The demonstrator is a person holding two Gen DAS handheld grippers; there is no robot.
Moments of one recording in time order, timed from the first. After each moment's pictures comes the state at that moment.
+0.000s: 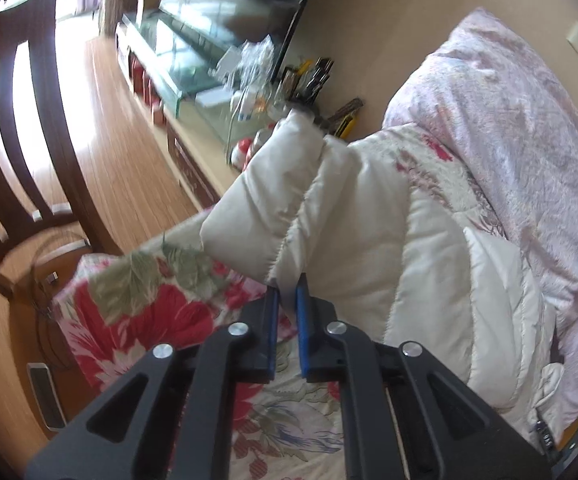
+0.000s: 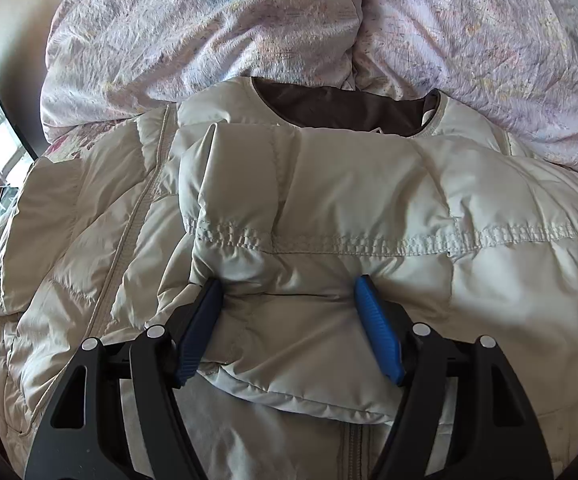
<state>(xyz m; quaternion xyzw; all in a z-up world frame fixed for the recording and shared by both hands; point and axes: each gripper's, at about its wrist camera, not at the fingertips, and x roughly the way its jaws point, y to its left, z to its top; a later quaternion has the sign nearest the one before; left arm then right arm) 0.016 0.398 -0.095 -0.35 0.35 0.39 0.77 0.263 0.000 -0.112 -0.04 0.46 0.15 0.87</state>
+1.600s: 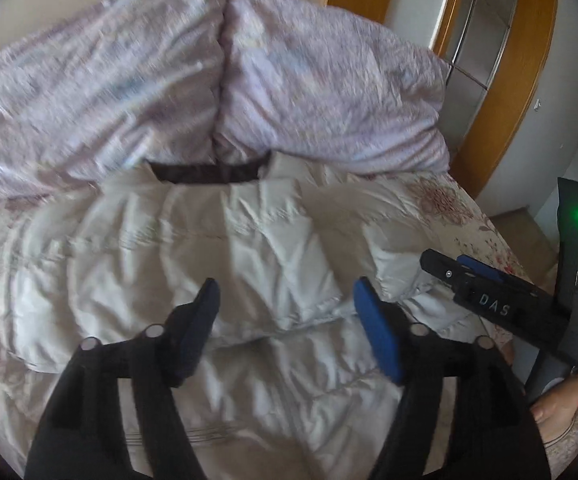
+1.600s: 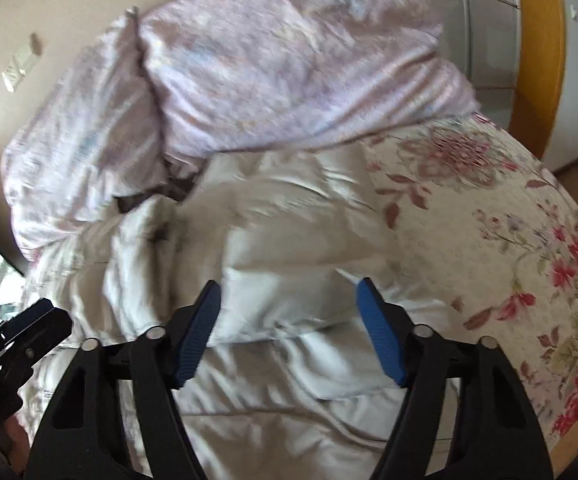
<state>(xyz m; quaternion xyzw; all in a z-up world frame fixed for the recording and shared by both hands) 0.226 -0.042 -0.013 -0.06 0.39 -0.06 0.91 0.203 -0.219 -0.044 0.12 0.40 0.04 0.91</state>
